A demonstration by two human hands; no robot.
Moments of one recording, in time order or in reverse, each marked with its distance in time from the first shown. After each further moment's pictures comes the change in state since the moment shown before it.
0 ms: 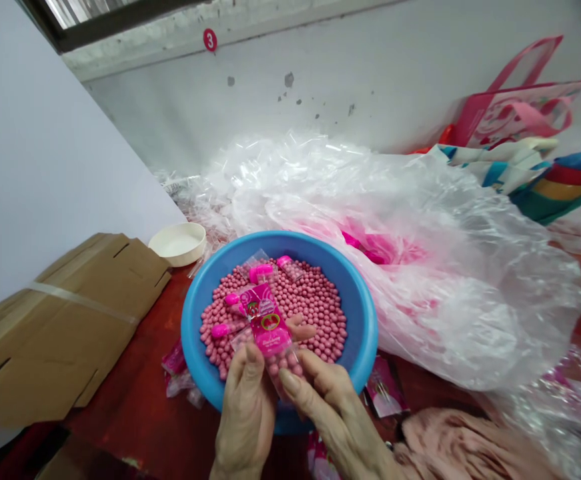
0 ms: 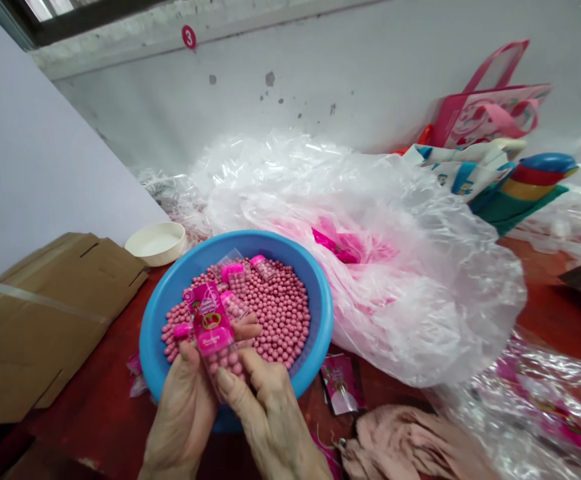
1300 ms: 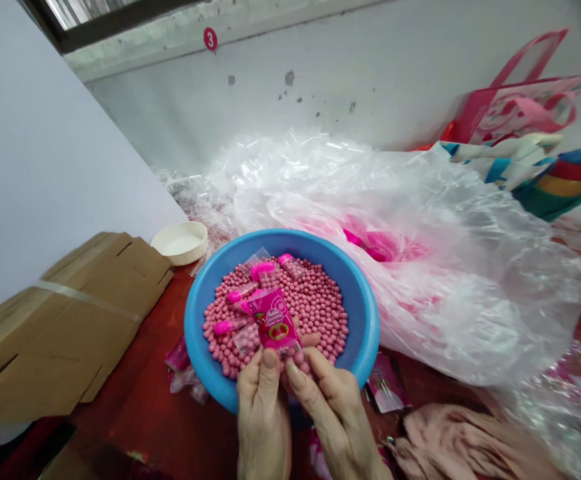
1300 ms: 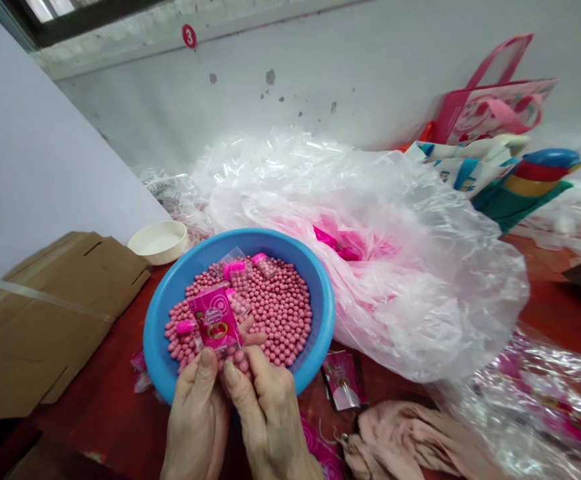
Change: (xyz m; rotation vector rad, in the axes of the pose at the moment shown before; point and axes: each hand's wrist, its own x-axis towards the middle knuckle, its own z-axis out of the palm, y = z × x) left_hand -0.015 -0.011 0.008 0.071 0.152 0.010; right_hand -0.007 0.008 0.012 0.081 0.108 -0.089
